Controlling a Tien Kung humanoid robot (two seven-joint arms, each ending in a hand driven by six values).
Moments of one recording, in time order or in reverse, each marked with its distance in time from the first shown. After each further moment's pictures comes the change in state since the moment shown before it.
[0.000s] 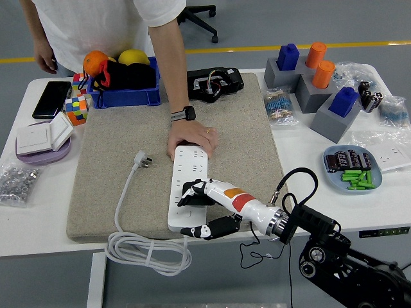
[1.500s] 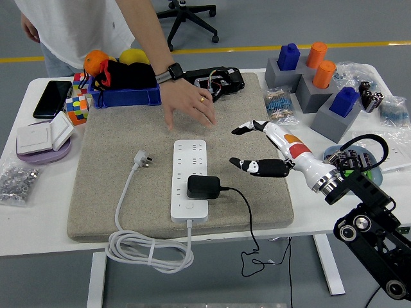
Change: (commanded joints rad) left arm -0.004 0.000 -0.003 0.000 -0.003 0.002 -0.001; right arm -0.112 -0.015 0.464 0.081 -0.087 0.007 -0.041
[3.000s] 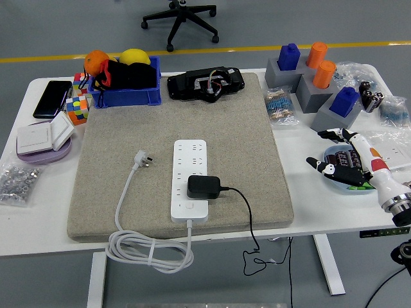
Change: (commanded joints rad) left arm -0.035 -0.007 0.093 0.000 -0.055 -0.007 -0.011; right arm -0.239 0.011 0.346 0.024 0.014 0.052 0.028
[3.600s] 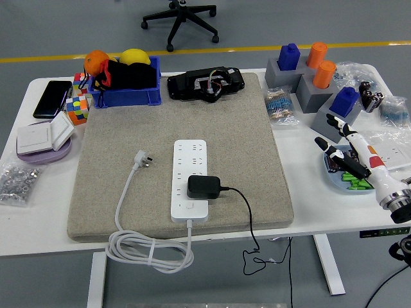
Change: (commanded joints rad) left arm -0.006 0.007 0.009 0.000 -0.003 -0.003 0.003; right arm 0.029 -0.015 -0.016 -0.017 0.043 -0.001 -0.048
